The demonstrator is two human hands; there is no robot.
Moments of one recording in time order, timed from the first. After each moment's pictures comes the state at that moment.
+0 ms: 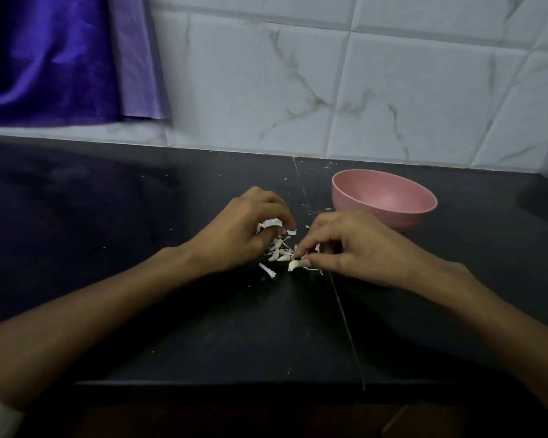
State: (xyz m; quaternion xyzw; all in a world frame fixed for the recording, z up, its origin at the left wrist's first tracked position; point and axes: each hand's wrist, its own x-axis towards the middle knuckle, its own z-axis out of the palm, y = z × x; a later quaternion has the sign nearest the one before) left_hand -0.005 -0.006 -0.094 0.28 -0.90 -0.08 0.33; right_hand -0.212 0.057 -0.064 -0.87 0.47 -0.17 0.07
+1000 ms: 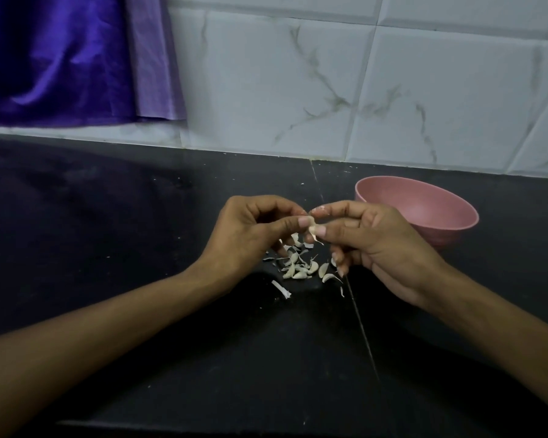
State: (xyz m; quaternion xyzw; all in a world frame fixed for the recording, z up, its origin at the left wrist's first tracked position) left_hand -0.016 0.004 -0.092 0.28 -0.68 -0.43 0.52; right_hand -0.201 0.040 -0.072 -0.59 0.43 -0.47 0.50
